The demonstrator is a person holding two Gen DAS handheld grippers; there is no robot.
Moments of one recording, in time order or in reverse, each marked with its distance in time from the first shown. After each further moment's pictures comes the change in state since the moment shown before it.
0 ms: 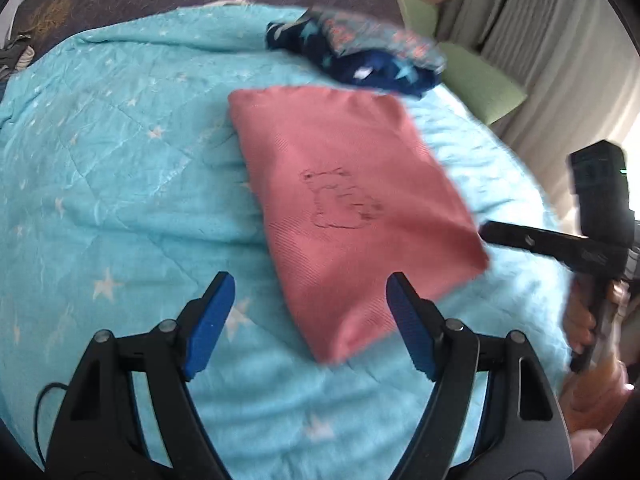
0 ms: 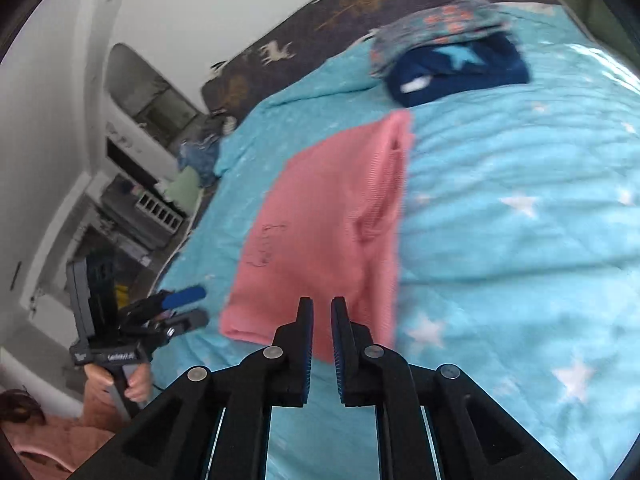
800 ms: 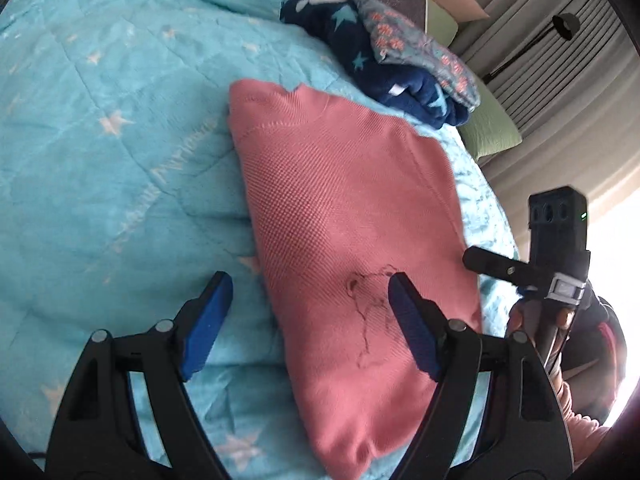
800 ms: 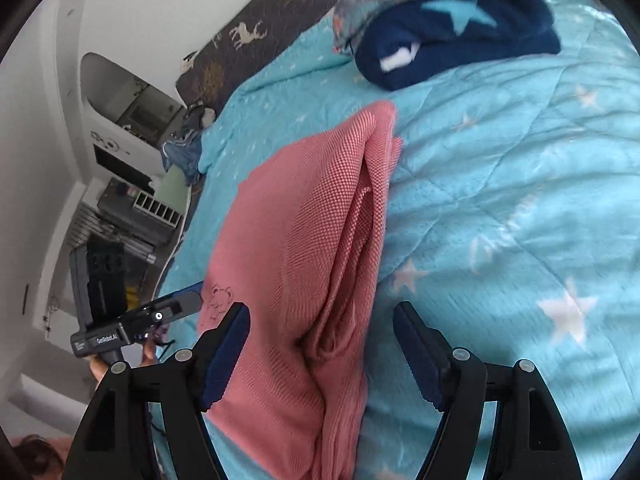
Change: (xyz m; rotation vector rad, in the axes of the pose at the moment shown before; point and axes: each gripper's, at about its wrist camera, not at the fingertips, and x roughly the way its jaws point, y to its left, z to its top) left arm 0.063 0.053 0.066 -0.195 0.089 -0.246; right arm 0.080 -0.048 0.081 0.108 0.082 0.020
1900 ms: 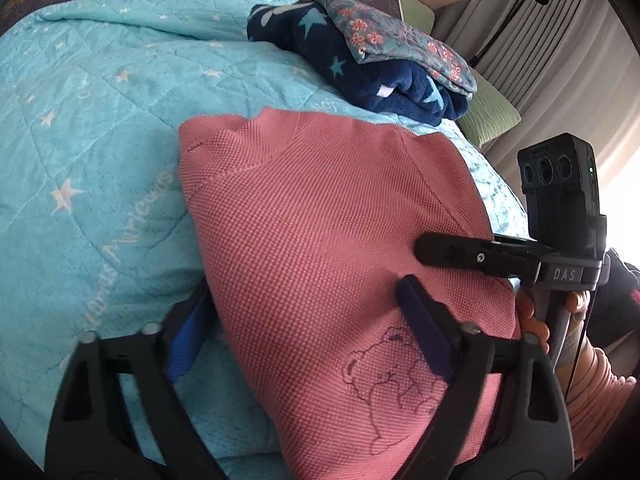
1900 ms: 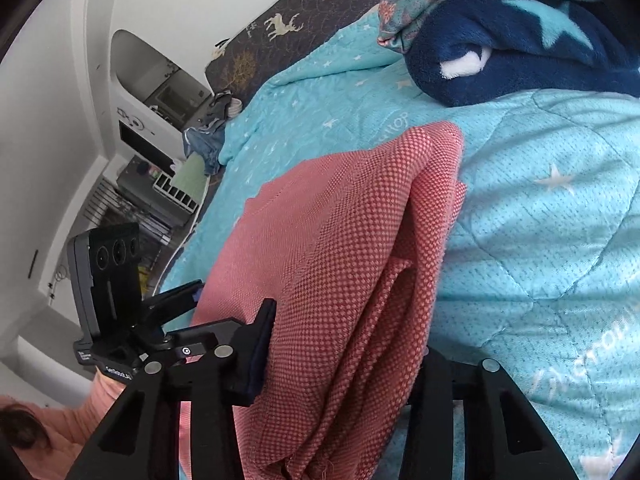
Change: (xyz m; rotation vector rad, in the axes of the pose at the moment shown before) left arm 0.028 -0.021 0.017 0.164 -0.079 0.044; right arm 0.040 0.004 0.030 -0.123 -0.014 0.049
